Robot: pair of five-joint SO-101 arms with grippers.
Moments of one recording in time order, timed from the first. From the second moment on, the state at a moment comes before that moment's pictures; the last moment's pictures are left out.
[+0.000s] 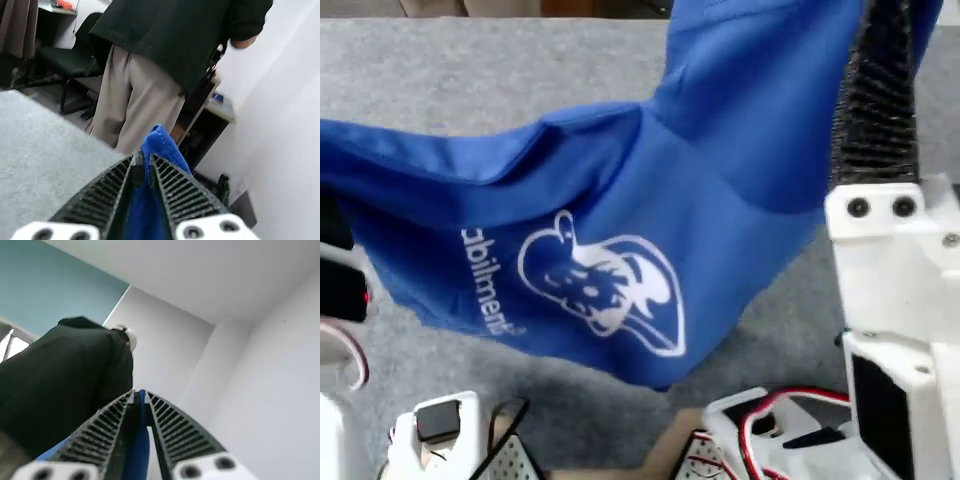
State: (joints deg) left arm -18.7 -52.6 -17.2 82.9 15.5; right arm -21.1 -27.0 -56.6 55.0 24.7
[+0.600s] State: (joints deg) left arm -18.8 -40.9 37.5 21.9 15.4; right arm -14.4 -7.3 -30.0 34.7 16.3
